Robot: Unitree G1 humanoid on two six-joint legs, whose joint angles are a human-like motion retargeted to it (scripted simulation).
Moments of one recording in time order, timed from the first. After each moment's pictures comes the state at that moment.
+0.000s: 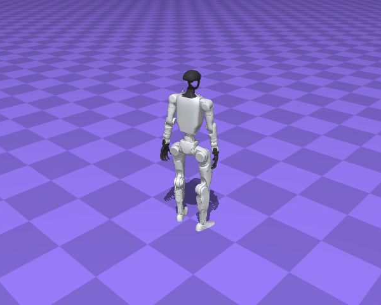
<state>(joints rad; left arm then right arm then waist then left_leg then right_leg) 0.15 0.13 0.19 1.44 0.51 0.00 -0.01 -0.12 -0.15 -0.04 1.54 -0.50 0.05 0.10 -0.05 0.02 -0.06 -0.10 -0.01 0.21 0.06 -0.13 -0.03 -0.02 -0.15 -0.36 0.05 0.03 0.07</state>
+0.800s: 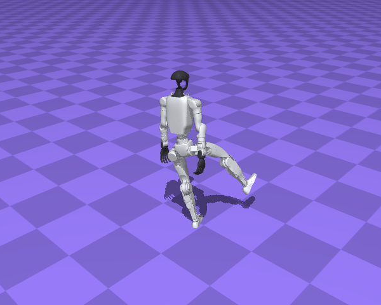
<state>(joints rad) -0.05 0.16 0.08 1.42 0.47 0.02 -0.04 -0.01 -0.21 -0.27 1.70 -0.27 0.08 0.10 -0.18 0.14 0.23 0.03 -0.02 0.20 0.06 -0.14 0.22 -0.80 -0.35 -0.11 0.43 -0.18 -0.26</state>
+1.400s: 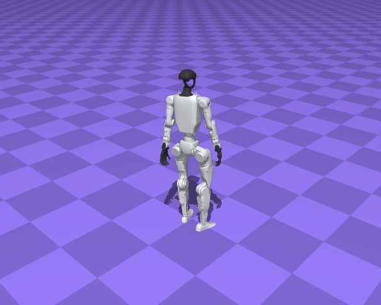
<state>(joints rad) 0.12 0.13 0.21 1.54 0.37 0.05 0.04 -0.13 -0.16 -0.07 1.44 -0.44 0.03 0.08 0.09 -0.03 0.03 -0.03 -0.02 0.27 0.03 -0.15 0.04 0.00 -0.10 -0.35 0.07 0.03 0.08</state>
